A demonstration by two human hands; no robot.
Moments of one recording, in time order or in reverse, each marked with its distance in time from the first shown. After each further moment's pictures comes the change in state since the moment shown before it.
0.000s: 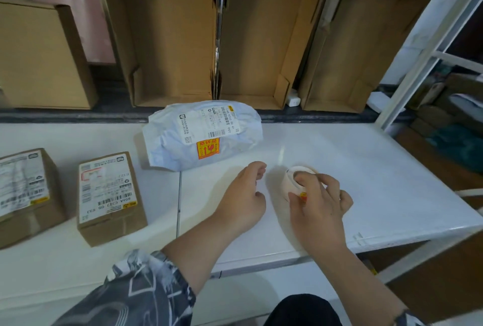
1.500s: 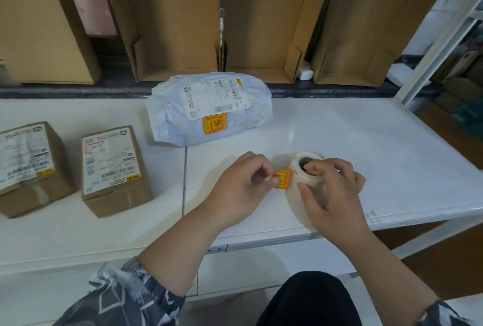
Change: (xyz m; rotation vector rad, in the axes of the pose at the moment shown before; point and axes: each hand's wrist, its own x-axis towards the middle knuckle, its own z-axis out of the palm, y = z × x) left_hand -0.031 -0.003 -0.016 -0.019 0.002 0.149; right_hand -0.015 0.026 -0.013 0.272 -0.173 -0.083
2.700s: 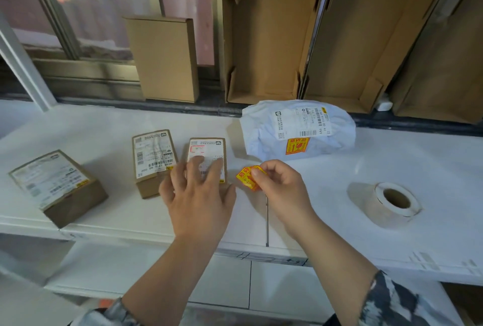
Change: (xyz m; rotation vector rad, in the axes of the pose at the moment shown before) left_hand -0.109 -0.022 -0.141 1.132 0.627 -0.424; right_hand 0.047 -0.196 0.118 0.895 -0.307 0.308
